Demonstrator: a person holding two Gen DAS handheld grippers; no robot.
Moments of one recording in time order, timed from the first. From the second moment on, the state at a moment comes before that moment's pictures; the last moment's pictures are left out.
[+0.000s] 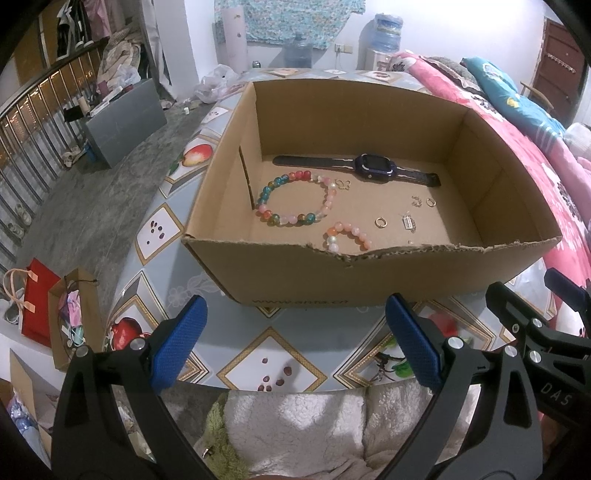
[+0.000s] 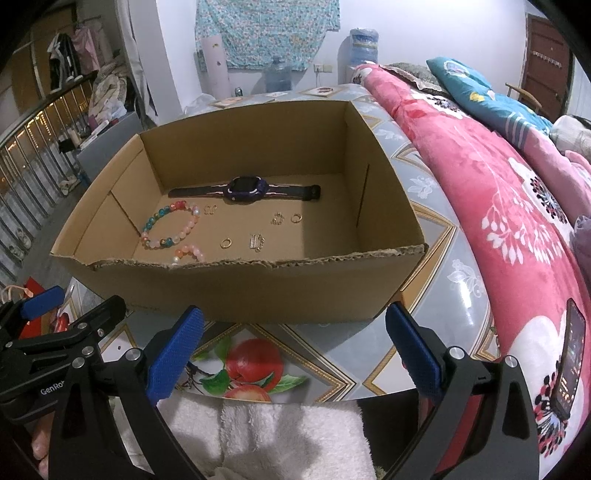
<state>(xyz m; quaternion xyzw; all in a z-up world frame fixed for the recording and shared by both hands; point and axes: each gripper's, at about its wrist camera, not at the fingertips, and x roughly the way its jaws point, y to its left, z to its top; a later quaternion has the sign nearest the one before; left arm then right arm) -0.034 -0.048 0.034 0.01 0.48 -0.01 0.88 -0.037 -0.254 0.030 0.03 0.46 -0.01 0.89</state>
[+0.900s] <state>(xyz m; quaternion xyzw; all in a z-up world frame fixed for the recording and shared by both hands) -0.035 -0.045 0.035 0.01 0.48 0.00 0.88 -0.032 -0.250 0.030 0.03 0.46 -0.01 0.89</state>
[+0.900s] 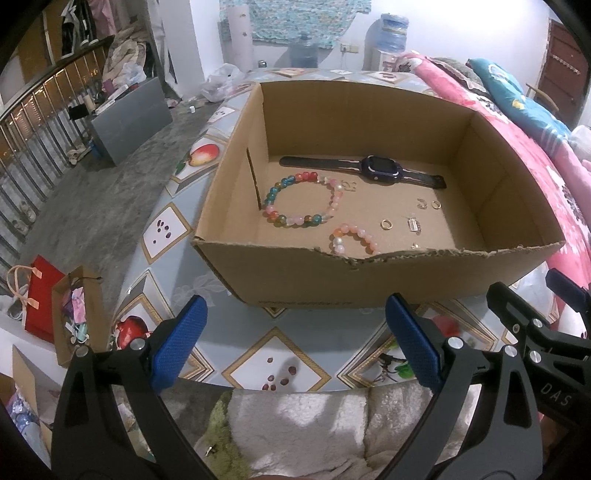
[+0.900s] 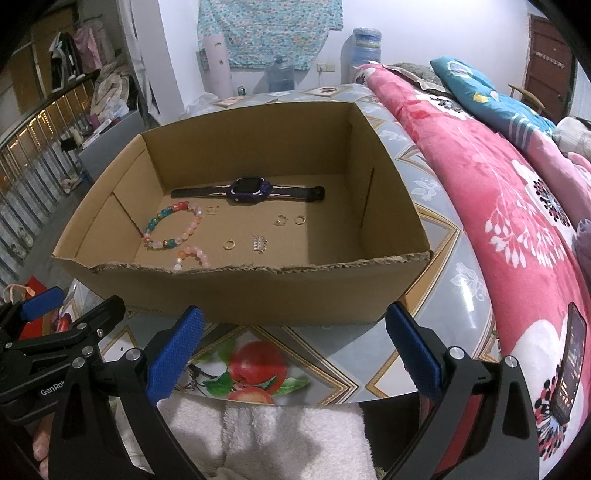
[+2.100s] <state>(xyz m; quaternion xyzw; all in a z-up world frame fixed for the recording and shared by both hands) -0.030 -0.046 0.032 0.01 0.49 -0.01 0.87 -0.030 -0.250 0.025 0.03 0.47 -0.01 0.88</state>
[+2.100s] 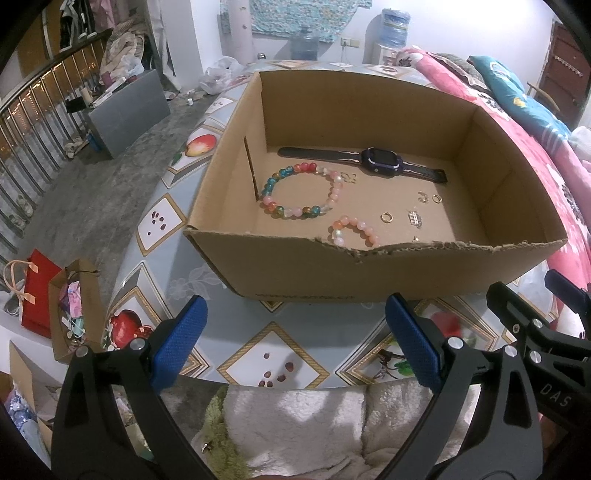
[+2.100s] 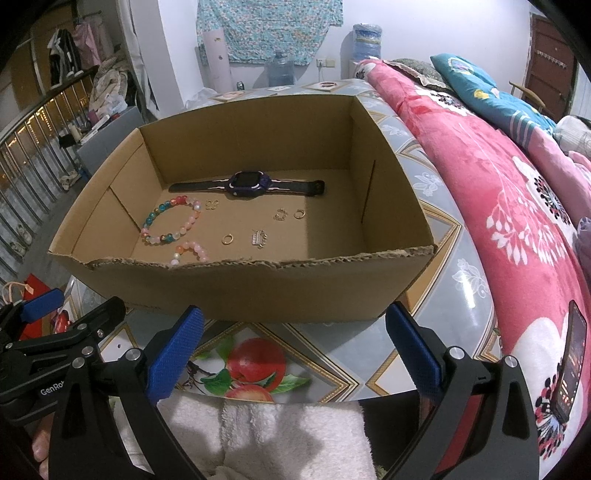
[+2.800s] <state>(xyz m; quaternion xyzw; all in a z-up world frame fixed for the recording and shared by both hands) -0.031 -0.048 0.033 0.01 0.49 -0.01 0.87 -0.030 -0.252 0.025 0.03 0.47 -0.01 0.88</state>
